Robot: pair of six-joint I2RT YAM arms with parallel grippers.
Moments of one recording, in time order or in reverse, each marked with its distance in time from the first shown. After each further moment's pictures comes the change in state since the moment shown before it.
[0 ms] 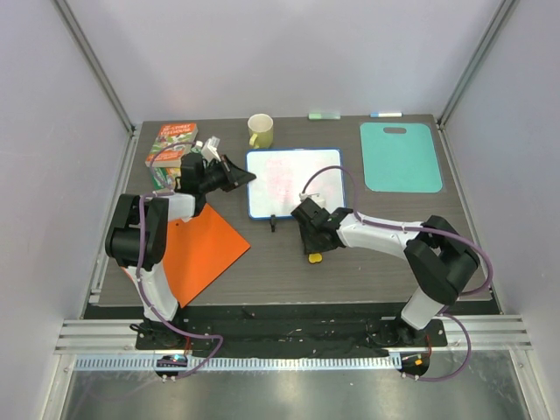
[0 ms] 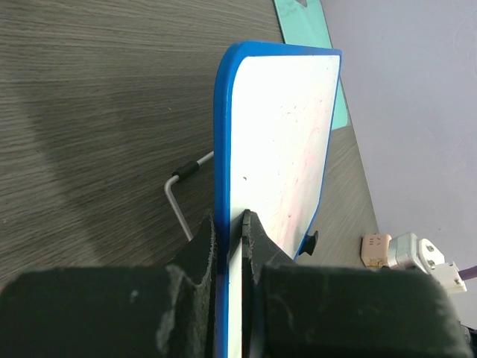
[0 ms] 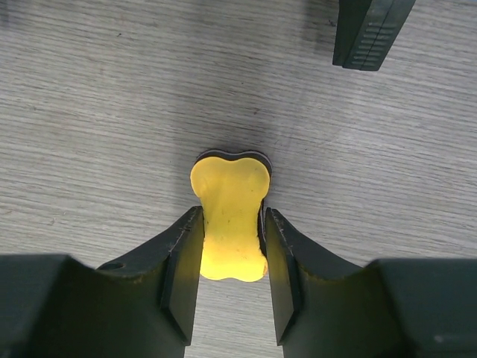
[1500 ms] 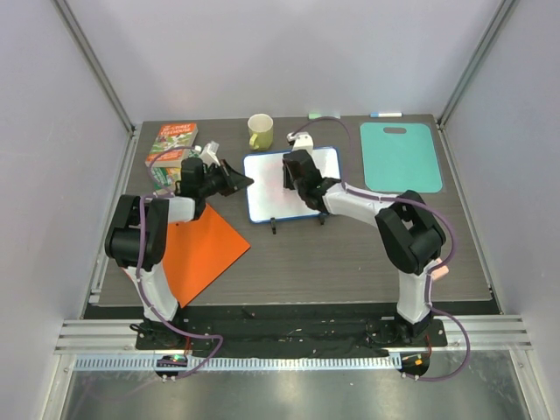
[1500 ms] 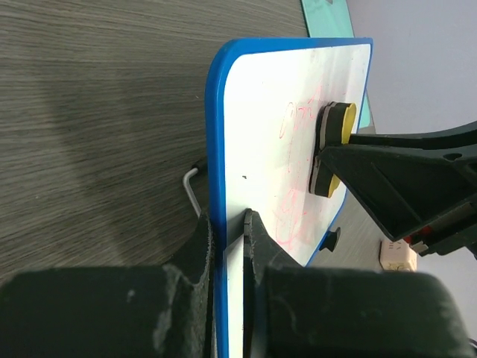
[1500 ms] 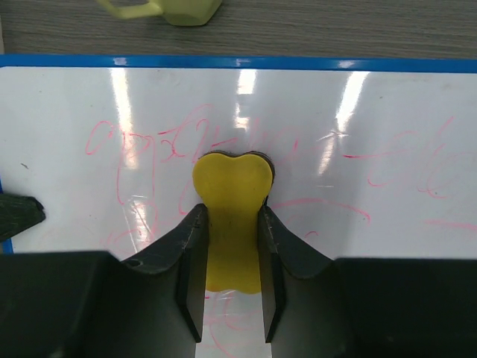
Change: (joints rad) left arm -0.003 -0.003 -0.045 0.003 -0.045 0.036; right arm -0.146 0.282 0.326 0.604 0.138 -0.254
